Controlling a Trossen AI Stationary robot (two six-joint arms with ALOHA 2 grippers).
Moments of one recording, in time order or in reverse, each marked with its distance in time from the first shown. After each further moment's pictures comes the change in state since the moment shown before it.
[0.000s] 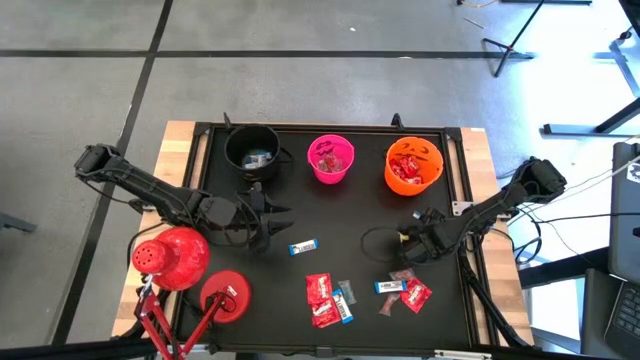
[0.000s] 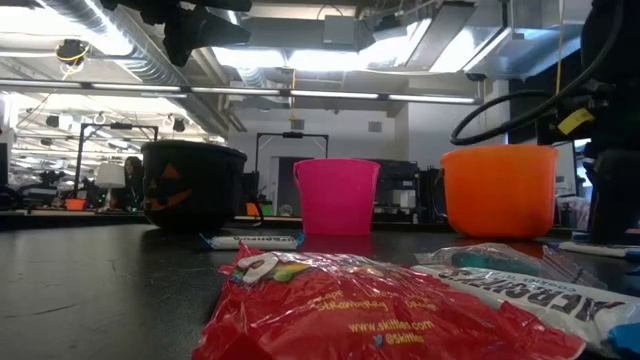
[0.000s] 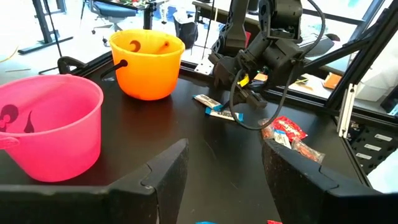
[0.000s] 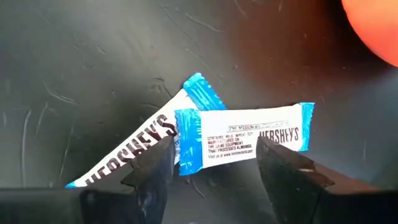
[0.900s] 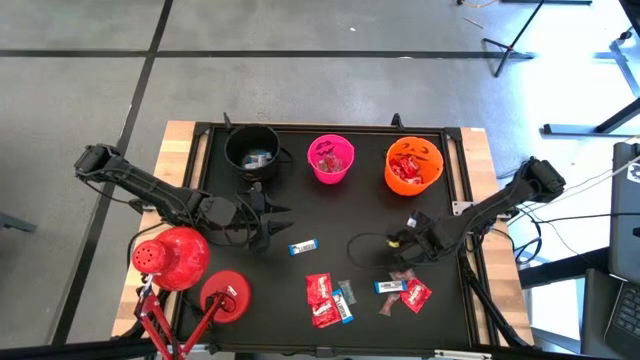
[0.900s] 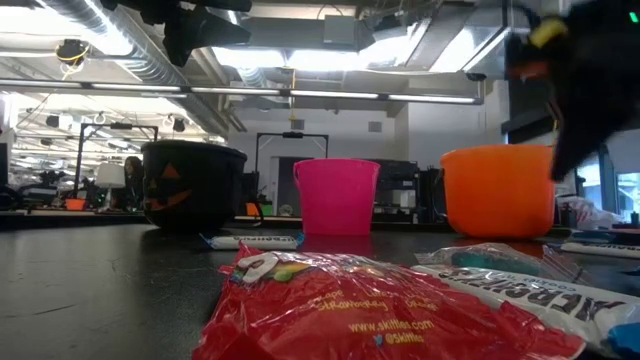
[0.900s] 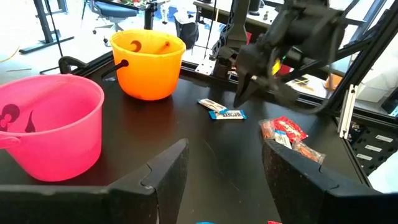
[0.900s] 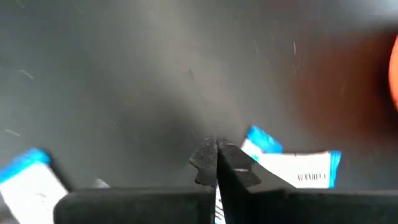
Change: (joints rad) left arm 0.000 0.000 0.000 0.000 -0.003 -0.003; right arm 0.000 0.004 0.254 -0.013 -0.020 -0.160
